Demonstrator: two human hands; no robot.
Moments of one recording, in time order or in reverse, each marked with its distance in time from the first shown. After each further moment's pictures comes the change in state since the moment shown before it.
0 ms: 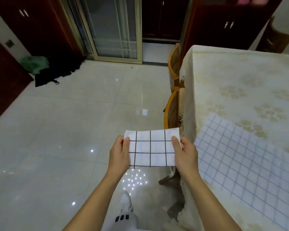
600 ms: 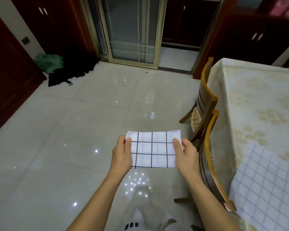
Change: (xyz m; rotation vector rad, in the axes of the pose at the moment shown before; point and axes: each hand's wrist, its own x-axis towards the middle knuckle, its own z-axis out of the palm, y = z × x) left_hand 0.159 -0.020 -0.121 0.016 0.029 -0.040; right_hand 0.070 -0.089 0.172 -0.005 -0.049 -0.073
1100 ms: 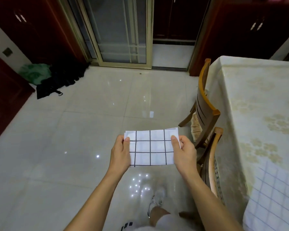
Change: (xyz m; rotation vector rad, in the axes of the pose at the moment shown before) left_hand 0.140 0.037 0.061 0.022 -0.069 -0.057; right_hand 0.150 0.003 0.019 0.052 0.041 0.051
